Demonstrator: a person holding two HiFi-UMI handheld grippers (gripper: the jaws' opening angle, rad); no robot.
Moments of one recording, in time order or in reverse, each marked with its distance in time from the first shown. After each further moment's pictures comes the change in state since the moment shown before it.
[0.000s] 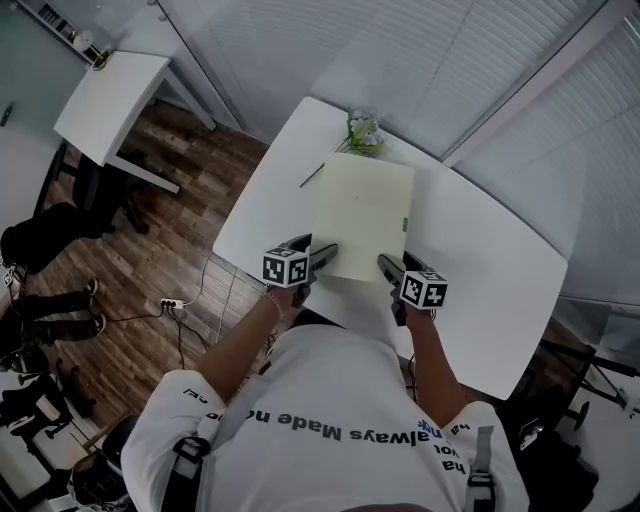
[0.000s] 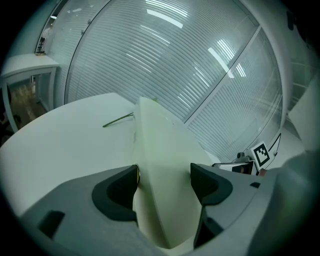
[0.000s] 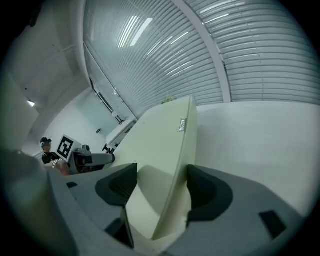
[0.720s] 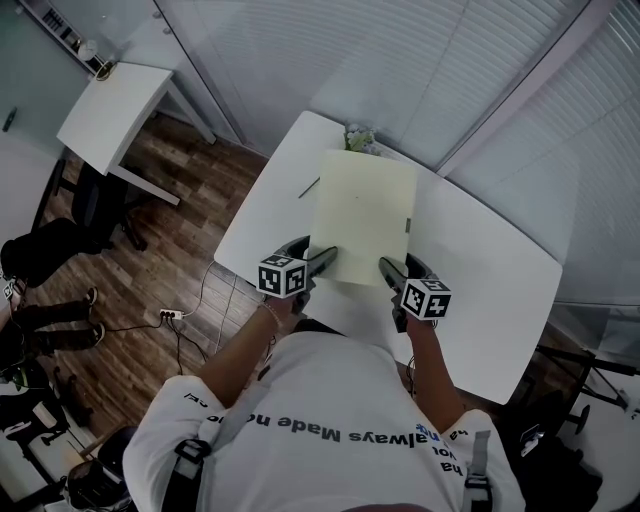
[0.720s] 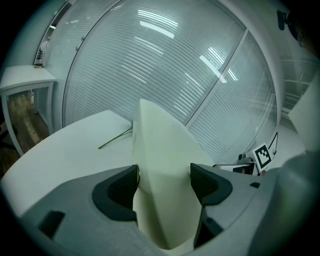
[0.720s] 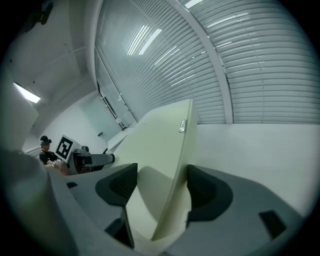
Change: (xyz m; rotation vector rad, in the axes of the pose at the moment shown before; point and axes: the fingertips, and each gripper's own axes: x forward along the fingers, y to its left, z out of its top) left arm -0.029 -0.032 0.042 0.059 -0.104 -0.006; right arm -0.034 0.026 0.043 -0.070 -0.108 -0.005
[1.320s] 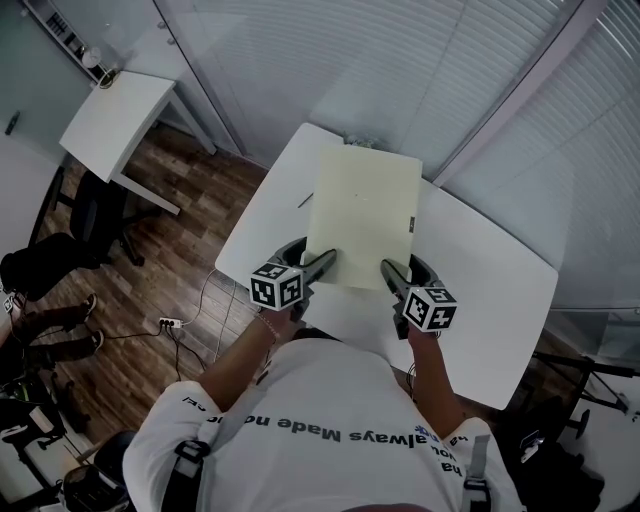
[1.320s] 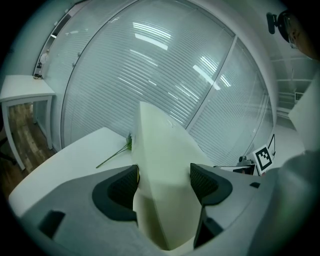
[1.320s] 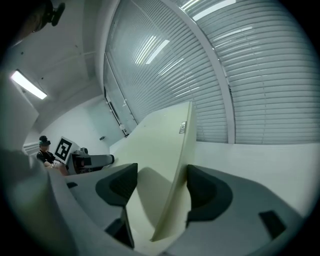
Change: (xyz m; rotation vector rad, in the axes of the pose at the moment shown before) left arm -0.032 -0.035 0.048 0.049 -0.115 -0.007; right arm -0.036 0.028 0.050 -0.064 -0.105 0.004
